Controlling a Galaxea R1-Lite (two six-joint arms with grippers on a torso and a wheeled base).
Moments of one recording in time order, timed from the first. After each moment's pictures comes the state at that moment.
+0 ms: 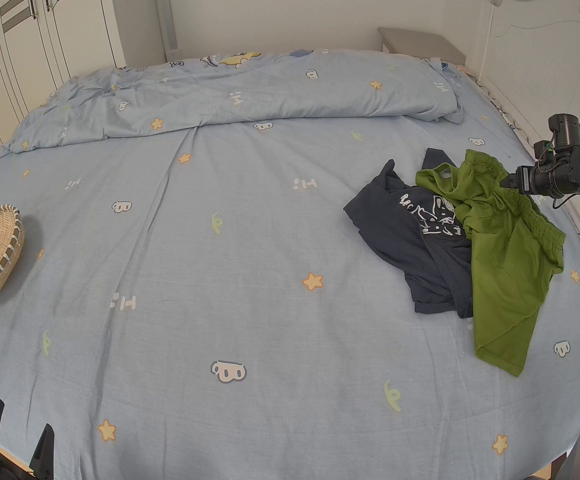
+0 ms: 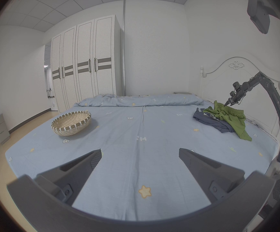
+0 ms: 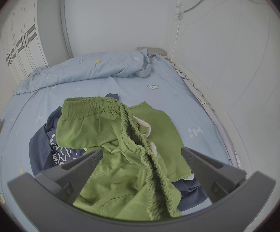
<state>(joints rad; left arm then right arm) 0.00 0.02 -0.02 0.00 0.01 0.00 -0.19 2.15 -1.86 0.27 0.07 -0.14</state>
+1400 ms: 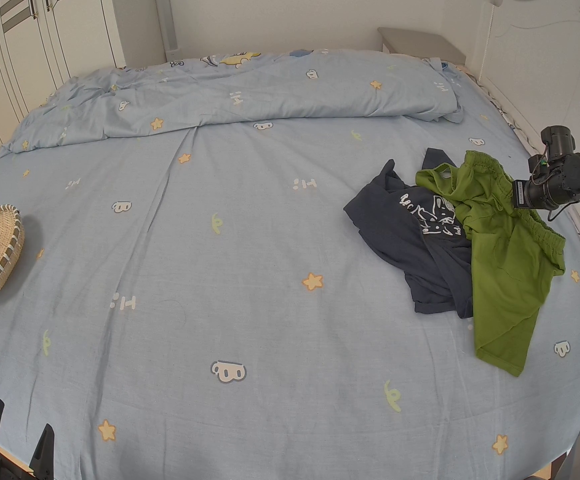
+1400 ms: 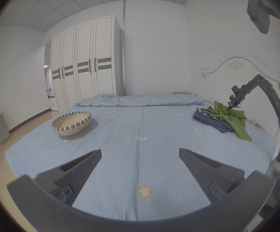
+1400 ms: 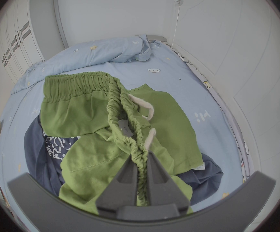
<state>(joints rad) 0.00 0.02 -0.02 0.00 0.01 0.00 -0.18 2.20 -1.87 0.33 0.07 -0.11</state>
